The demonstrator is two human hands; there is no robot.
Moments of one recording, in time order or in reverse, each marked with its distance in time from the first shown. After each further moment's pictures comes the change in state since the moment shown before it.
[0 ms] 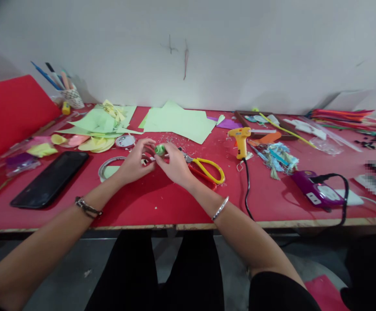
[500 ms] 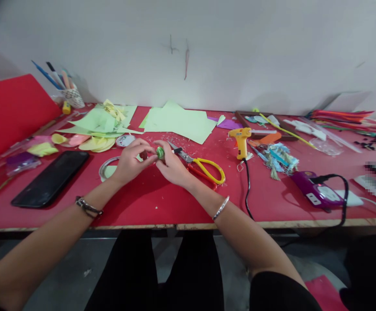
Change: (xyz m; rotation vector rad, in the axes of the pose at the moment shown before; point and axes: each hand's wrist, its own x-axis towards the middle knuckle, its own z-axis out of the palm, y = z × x) left_hand 0.003 0.009 -0.008 0.091 0.092 0.037; right_hand -0.003 -0.004 0.001 -0.008 -0.162 0.033
